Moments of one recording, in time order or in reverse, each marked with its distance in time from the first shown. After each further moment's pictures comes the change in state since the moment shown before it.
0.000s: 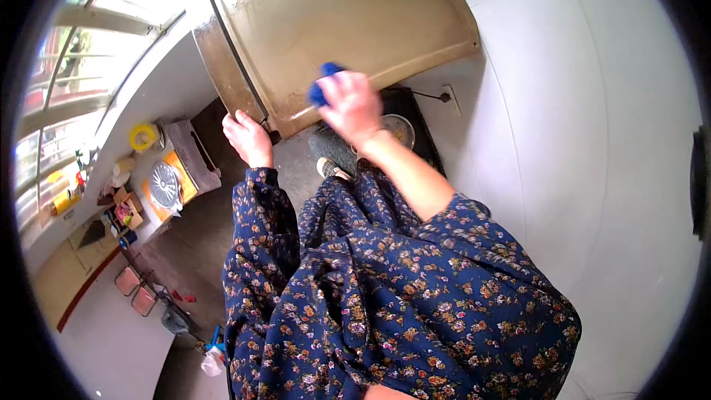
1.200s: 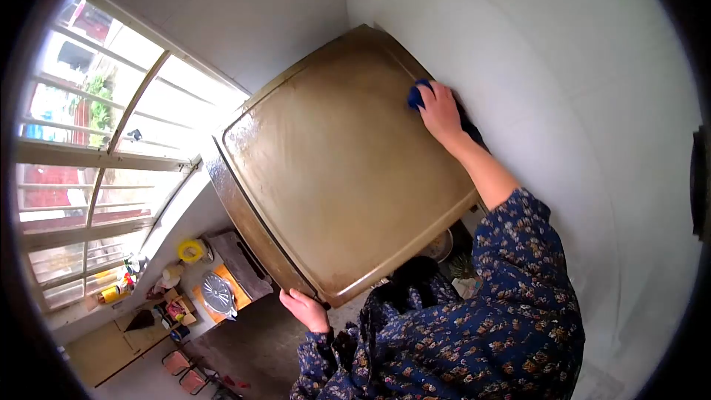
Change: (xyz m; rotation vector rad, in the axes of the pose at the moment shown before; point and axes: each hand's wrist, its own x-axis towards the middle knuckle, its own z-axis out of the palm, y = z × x) left_hand -0.019 0.033 -0.036 0.036 -0.089 -0.083; right_hand 0.184 0.289 -0.012 -0.213 0.044 0.167
